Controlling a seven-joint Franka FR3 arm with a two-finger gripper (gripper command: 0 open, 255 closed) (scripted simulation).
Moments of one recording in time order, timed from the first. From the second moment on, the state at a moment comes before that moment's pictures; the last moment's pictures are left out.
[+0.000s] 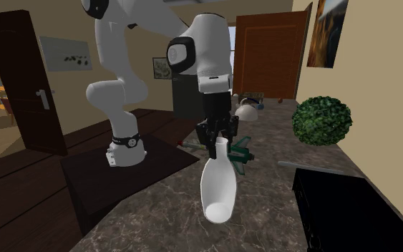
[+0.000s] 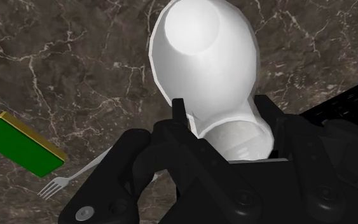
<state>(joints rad) -0.03 -0.05 0.12 -2.31 -0.05 2.41 0.25</state>
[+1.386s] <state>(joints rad) -0.03 -0.17 0.11 -2.15 -0.03 2.13 0.22</state>
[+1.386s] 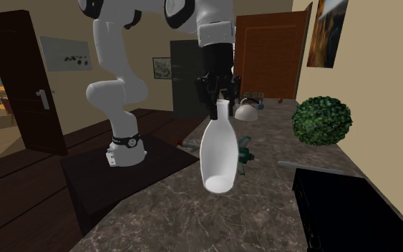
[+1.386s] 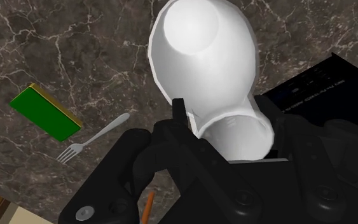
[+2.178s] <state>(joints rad) -0.03 -0.19 0.11 -2.00 -0.02 1.97 0.22</state>
